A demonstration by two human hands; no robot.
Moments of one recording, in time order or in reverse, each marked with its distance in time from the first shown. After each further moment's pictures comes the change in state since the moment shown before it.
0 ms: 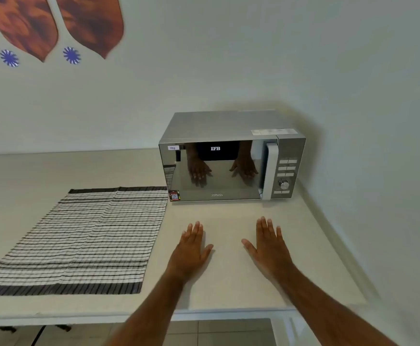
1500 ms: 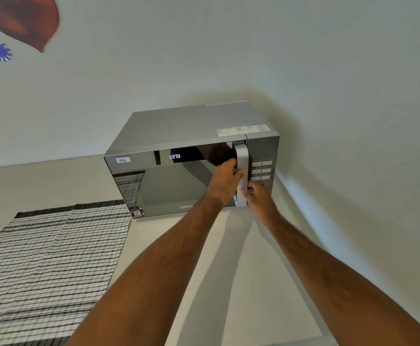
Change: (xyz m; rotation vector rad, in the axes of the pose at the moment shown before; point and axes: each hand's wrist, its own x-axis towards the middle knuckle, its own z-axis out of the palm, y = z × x) left_hand 0.233 0.199 -0.087 -0.634 0.128 0.020; right_hand 0.149 0.062 -0.088 0.862 0.132 0.157
